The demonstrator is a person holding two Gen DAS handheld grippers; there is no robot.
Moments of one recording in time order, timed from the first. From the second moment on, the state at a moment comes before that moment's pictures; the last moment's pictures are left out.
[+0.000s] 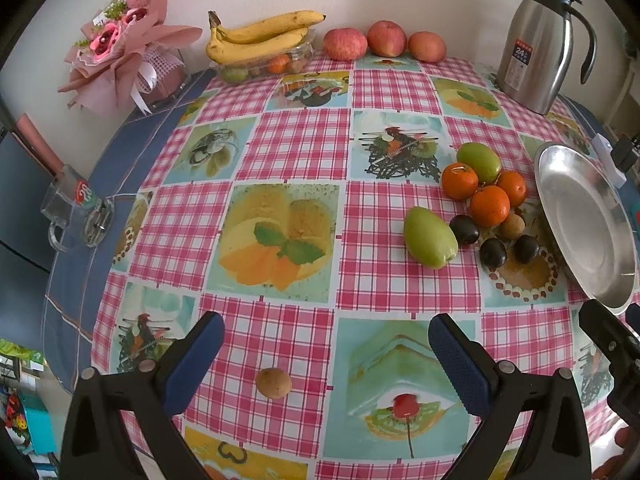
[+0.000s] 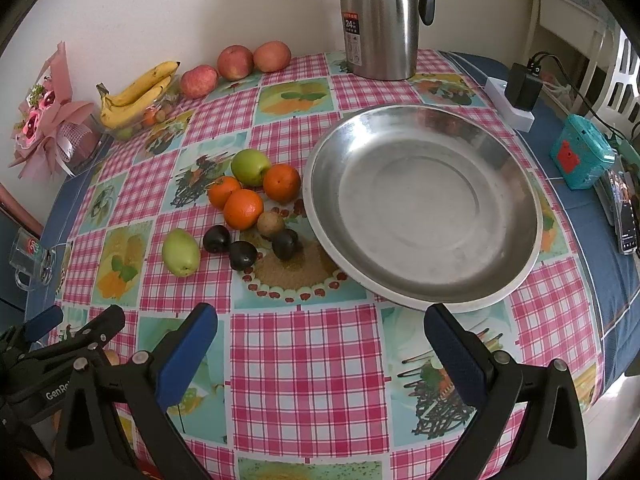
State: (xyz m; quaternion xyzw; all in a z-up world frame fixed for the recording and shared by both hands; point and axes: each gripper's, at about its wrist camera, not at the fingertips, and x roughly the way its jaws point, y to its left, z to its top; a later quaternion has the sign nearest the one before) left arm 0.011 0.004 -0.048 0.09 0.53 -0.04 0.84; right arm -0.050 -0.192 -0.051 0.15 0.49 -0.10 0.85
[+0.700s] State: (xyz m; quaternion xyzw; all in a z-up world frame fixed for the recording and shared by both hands) left arm 0.011 0.005 -0.049 0.08 0.53 -0.04 0.84; right arm -0.049 -0.193 -0.052 0.16 0.50 -0.10 0.85
